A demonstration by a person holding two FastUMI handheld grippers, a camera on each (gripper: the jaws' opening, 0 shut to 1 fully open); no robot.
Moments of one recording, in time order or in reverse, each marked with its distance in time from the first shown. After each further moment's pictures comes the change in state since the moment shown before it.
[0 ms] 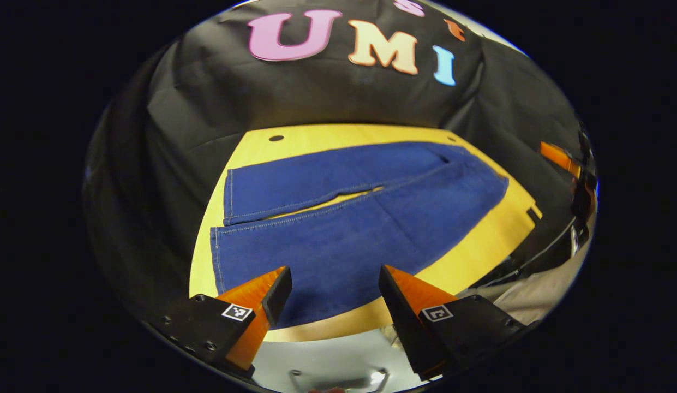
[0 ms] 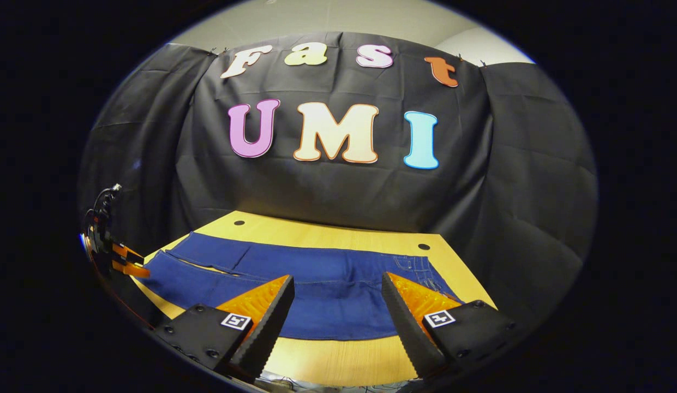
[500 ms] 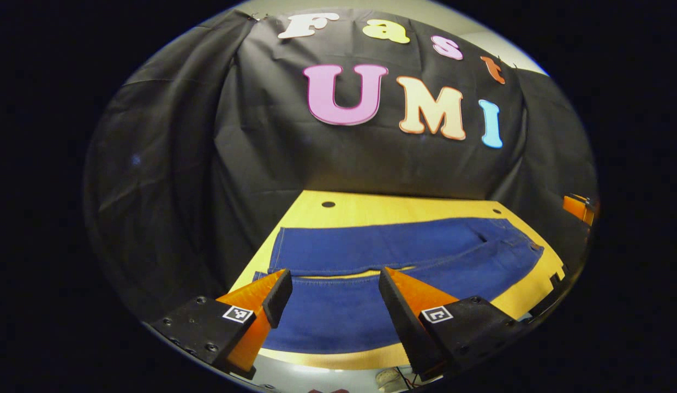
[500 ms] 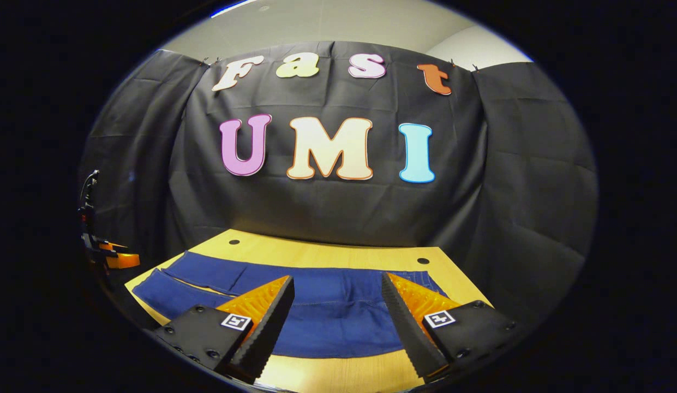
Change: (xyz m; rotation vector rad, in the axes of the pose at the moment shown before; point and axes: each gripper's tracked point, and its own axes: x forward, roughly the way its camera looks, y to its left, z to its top) left arm -0.034 0.008 0.095 -0.219 -0.377 0.291; right arm 0.020 -0.001 0.032 0.023 -0.074 -0.029
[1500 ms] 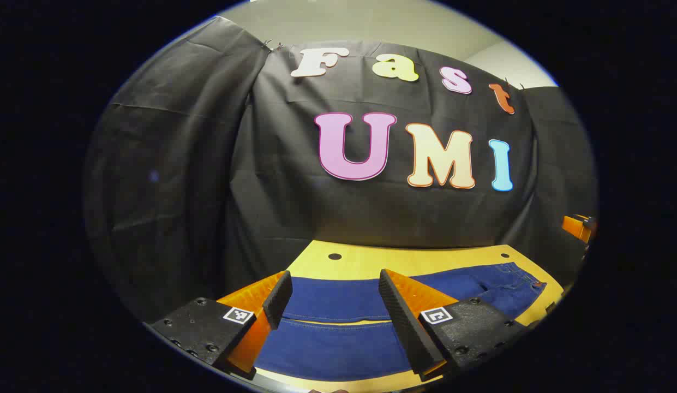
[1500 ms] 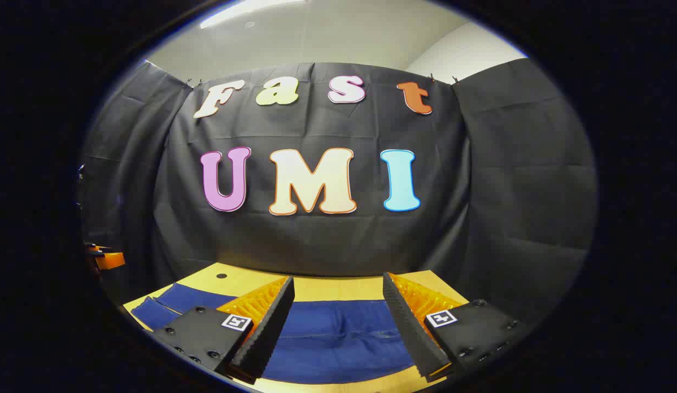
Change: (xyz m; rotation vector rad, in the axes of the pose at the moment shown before) left arm -0.007 -0.014 0.101 -0.050 -0.272 0.126; right arm 0.026 -0.029 0.065 0.060 -0.181 -0.082
